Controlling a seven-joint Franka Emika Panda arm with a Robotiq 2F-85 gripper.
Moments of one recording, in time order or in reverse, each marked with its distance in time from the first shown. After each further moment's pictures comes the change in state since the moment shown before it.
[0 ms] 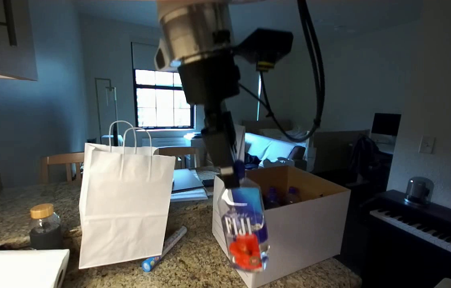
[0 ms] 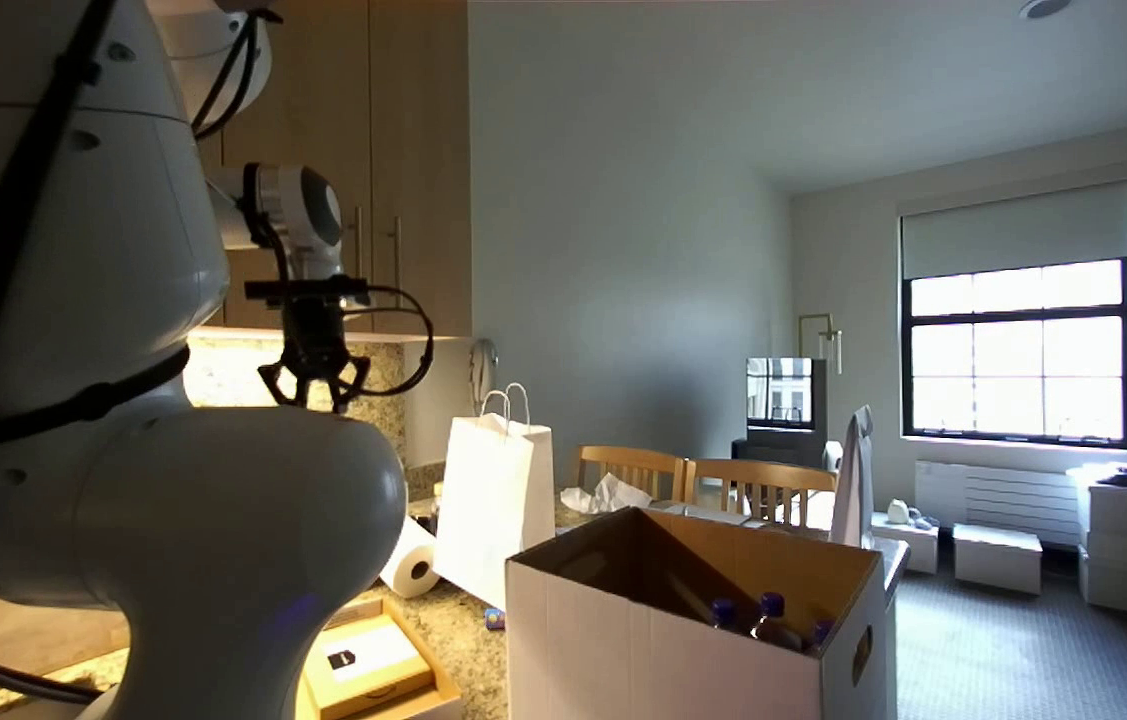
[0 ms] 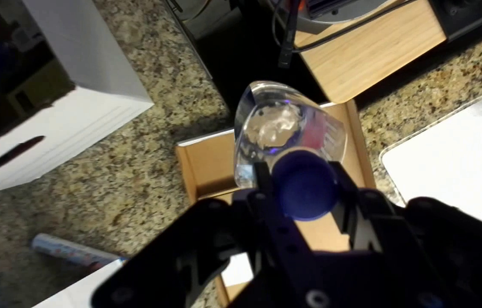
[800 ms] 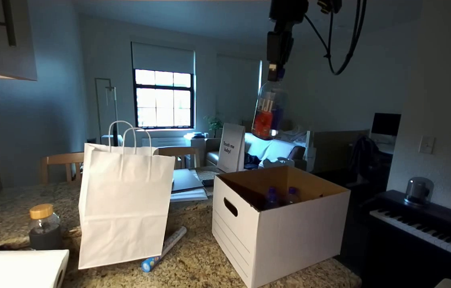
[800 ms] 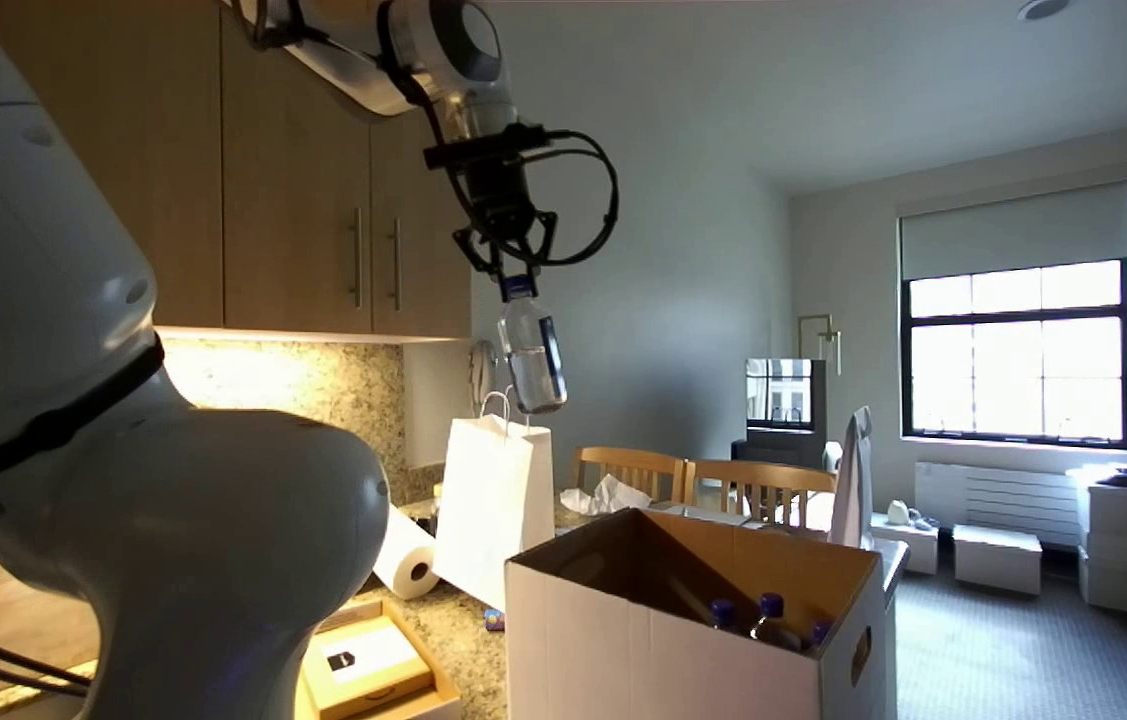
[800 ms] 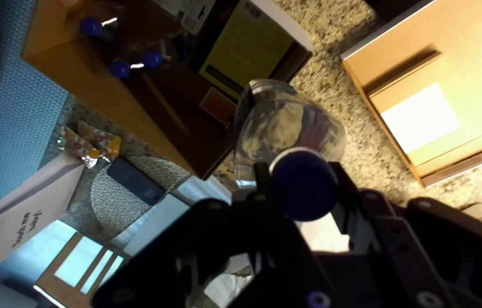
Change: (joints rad) arm -0.241 -0.232 -0.359 0.115 -0.104 0.064 -0.174
